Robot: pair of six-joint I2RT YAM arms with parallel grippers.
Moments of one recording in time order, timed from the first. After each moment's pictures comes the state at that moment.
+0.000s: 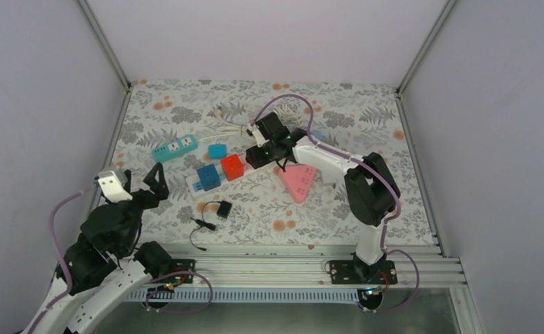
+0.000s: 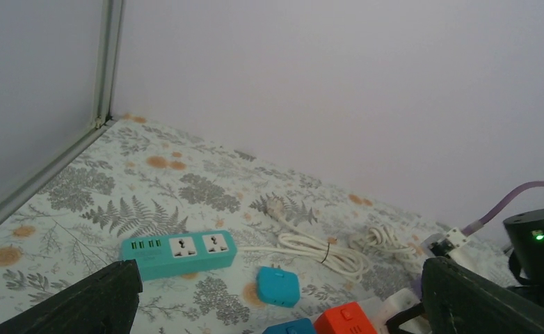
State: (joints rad) left arm -0.70 0.17 0.71 -0.68 -0.67 -0.51; right arm 0.72 1.89 1.42 -0.49 -0.11 0.16
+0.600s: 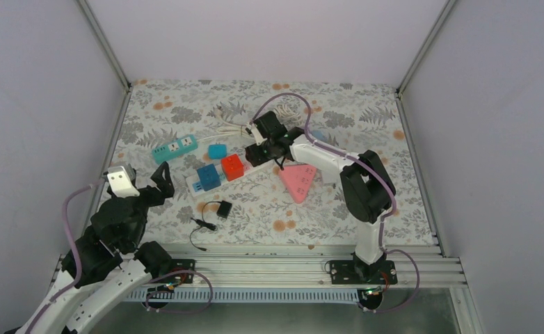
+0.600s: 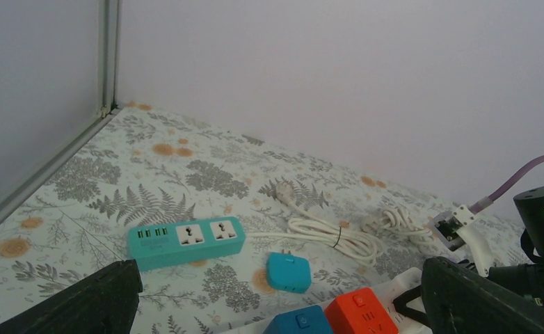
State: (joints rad) left arm -0.70 0.21 0.70 -0.68 -0.67 -0.51; right arm 0.72 1.94 1.46 -0.49 -0.07 0.16
